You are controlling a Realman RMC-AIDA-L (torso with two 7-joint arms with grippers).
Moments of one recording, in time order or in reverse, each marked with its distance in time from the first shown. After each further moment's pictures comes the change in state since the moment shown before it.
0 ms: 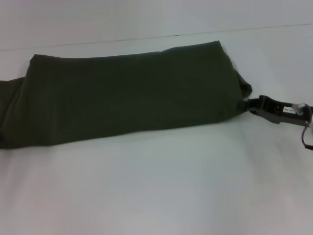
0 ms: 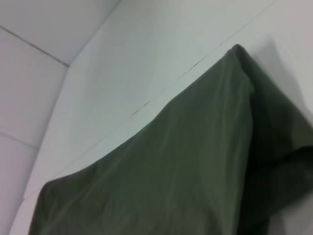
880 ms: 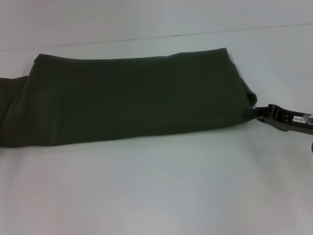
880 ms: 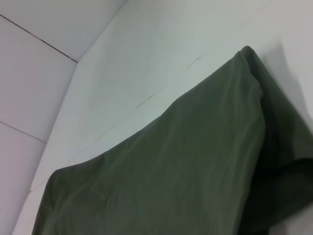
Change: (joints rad) left arm -0.042 0.023 -0.041 -0.033 0.022 -0.087 -0.116; right arm -0.045 -0.010 0.028 -0.001 0.000 -0.069 -0.056
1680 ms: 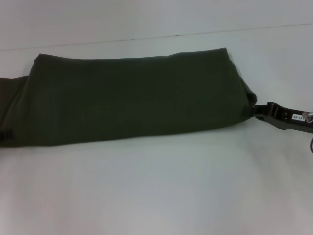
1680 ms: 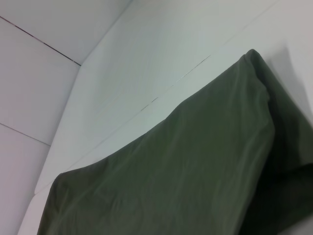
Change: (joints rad) left arm -0.072 0.024 0.068 -0.052 0.174 -0.102 -0.126; right arm 0.007 0.002 0.003 0.000 0.005 0.000 0.007
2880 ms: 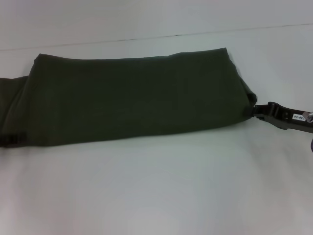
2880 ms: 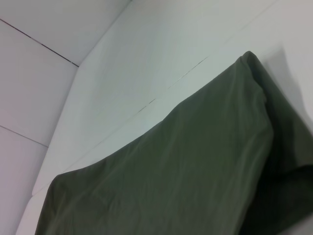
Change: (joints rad) left arm -0.021 0.001 0.049 -0.037 0.005 0.004 0.009; right arm 0.000 -0.001 0.000 0.000 0.000 0.006 0.001
